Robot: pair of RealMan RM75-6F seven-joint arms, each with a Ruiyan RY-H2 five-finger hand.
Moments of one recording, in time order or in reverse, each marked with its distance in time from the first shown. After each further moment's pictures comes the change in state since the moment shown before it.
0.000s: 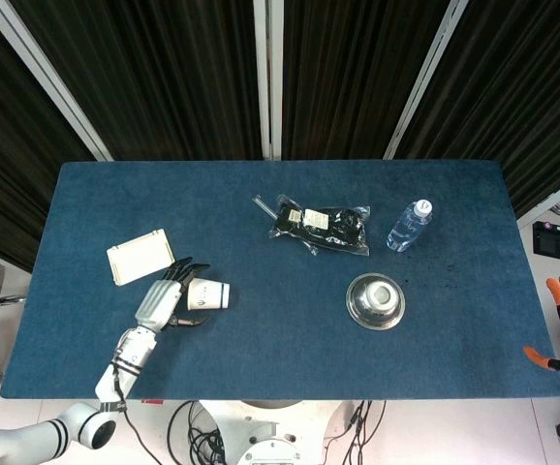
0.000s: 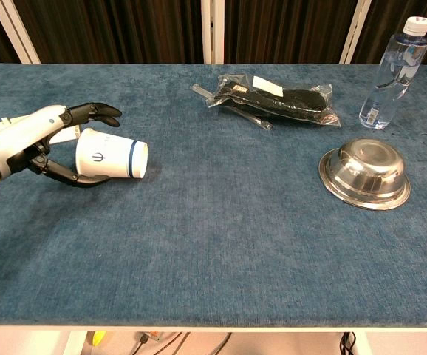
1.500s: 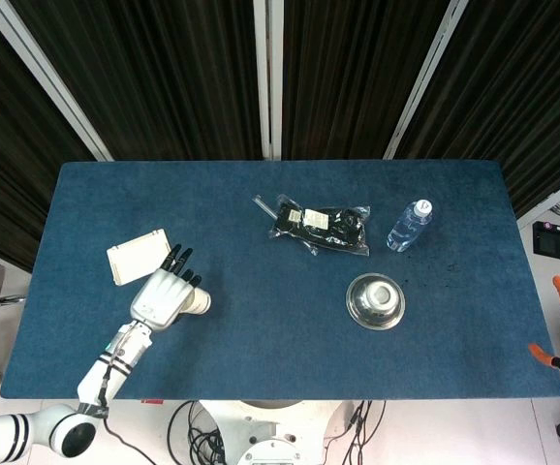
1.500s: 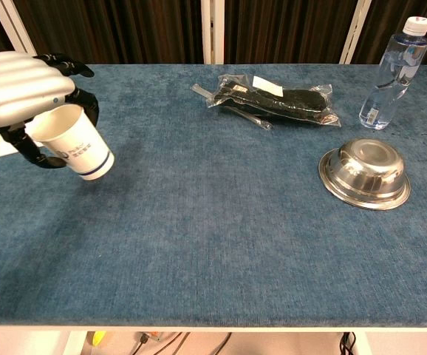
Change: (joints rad) left arm -0.136 0.324 0.036 -0.547 -0.231 -0.036 1.044; right arm -0.004 -0.018 0.009 0.003 0.013 0.035 -0.062
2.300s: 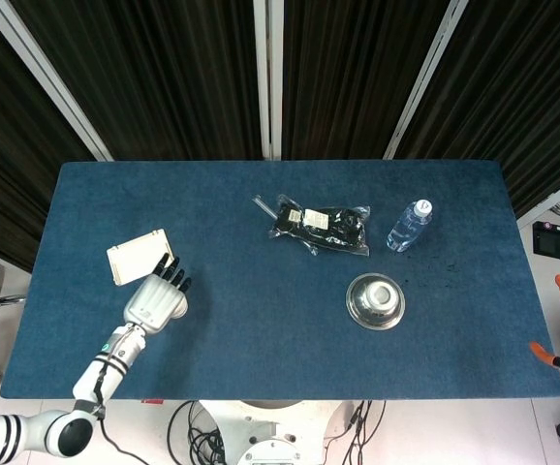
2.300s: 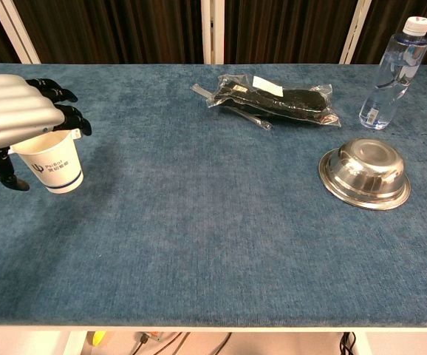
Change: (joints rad) left arm -0.022 0.064 -0.004 -0.105 -0.248 -0.097 0.439; right arm -0.004 -0.010 -0.005 0.016 -0.022 0.046 0.007
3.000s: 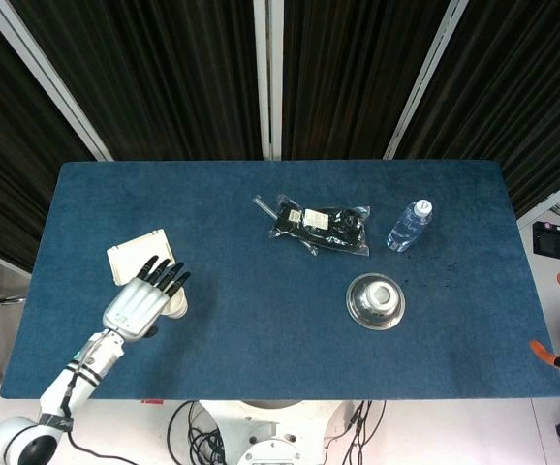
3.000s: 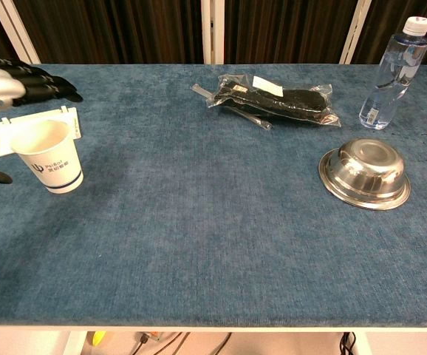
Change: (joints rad) left arm 0.147 0.132 -0.062 -0.031 0.294 -0.087 -0.362; right arm -0.003 0.004 -0.011 -0.007 -0.026 0.064 0.008
